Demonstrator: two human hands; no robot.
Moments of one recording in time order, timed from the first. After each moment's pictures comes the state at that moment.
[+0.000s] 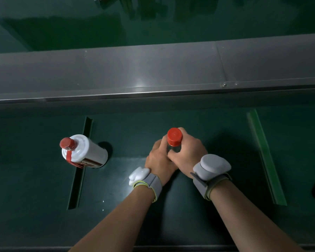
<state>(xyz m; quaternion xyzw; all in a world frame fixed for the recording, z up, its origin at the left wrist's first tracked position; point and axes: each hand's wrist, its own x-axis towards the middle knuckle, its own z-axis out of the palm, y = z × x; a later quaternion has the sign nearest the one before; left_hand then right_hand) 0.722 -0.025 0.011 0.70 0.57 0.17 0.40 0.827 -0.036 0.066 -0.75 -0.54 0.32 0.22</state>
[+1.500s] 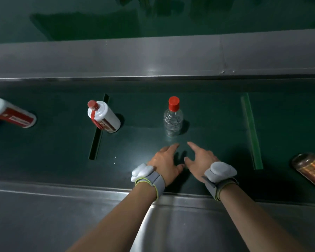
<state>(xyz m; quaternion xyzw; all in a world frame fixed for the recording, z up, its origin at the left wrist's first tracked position) 0.706 -0.157 0.057 0.73 0.59 0.00 0.36 0.854 -0.176 0.056 -0.76 -0.54 0.36 0.01</state>
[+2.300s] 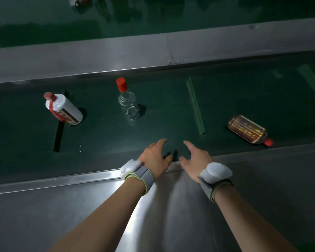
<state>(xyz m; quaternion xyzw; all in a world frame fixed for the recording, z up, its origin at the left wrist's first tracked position) 0.786 -0.277 0.091 0.76 0.53 0.01 0.37 0.934 -0.342 0.099 -0.82 -0.47 0.33 0.08</state>
